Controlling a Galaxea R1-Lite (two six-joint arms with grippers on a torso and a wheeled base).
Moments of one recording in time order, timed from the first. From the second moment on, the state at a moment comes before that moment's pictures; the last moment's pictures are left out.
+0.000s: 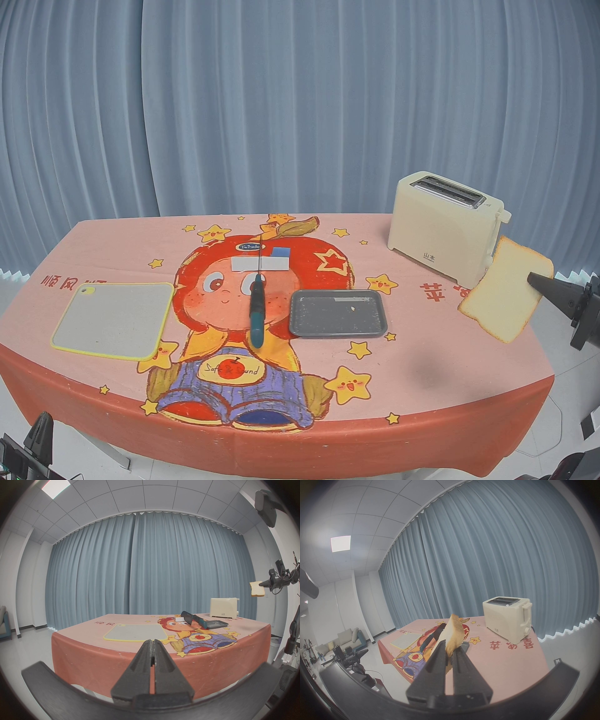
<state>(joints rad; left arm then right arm) 0.00 0.02 -0.02 0.00 -0.01 0.00 0.43 0.99 -0.51 -0.33 0.13 0.25</state>
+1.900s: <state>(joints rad) 0.00 0.02 -0.02 0.00 -0.01 0.00 0.61 1.17 -0.53 -0.46 0.12 0.59</state>
